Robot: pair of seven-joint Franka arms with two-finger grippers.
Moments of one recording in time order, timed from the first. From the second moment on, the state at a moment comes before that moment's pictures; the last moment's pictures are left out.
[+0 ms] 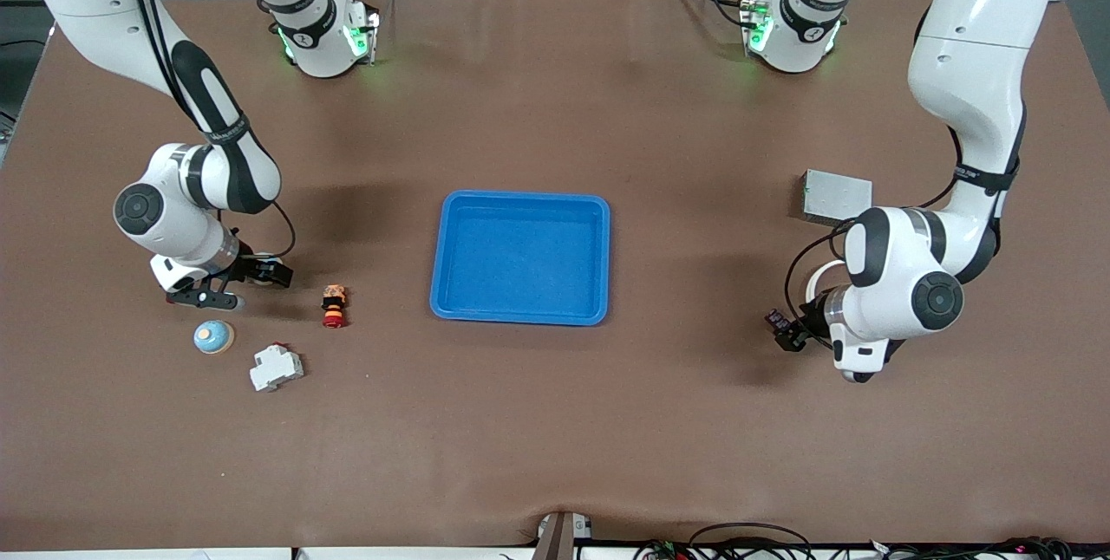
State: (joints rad) left arm -0.03 0.69 -0.11 -1.66 -0.09 2.24 -0.78; right arm 0.00 0.44 -0.09 -2.21 0.04 2.66 0.03
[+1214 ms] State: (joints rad) left arm -0.05 0.71 -0.11 -1.66 -0.09 2.25 -0.84; right arm 0.00 0.44 -0.09 -2.24 0.04 2.65 0.01
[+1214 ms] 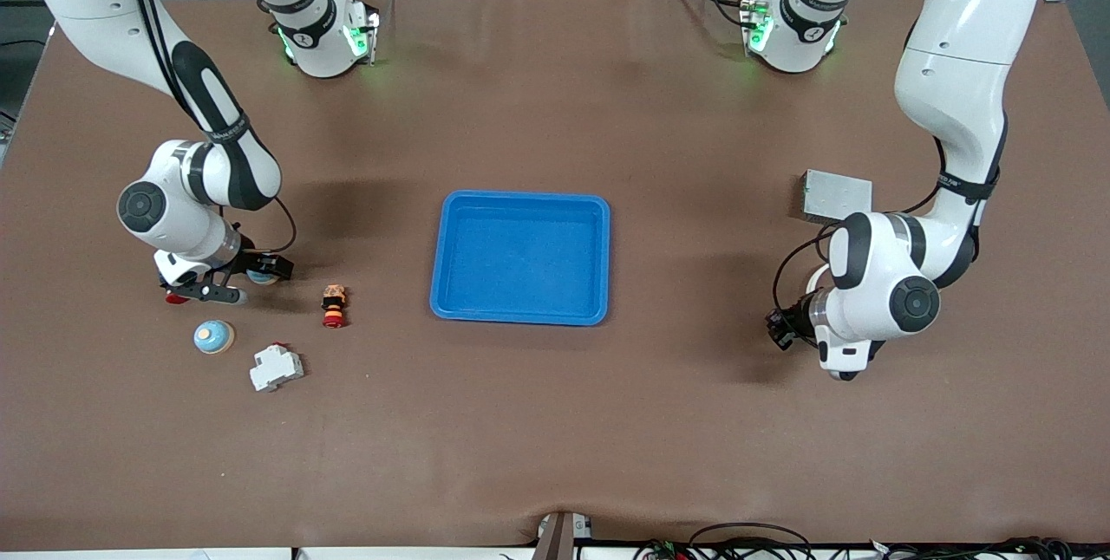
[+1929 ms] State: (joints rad) left arm -0.22 0.61 -0.13 -1.65 -0.09 2.12 -1.19; right arm 0.07 0.21 -0.08 -2.19 0.04 2.31 0.16
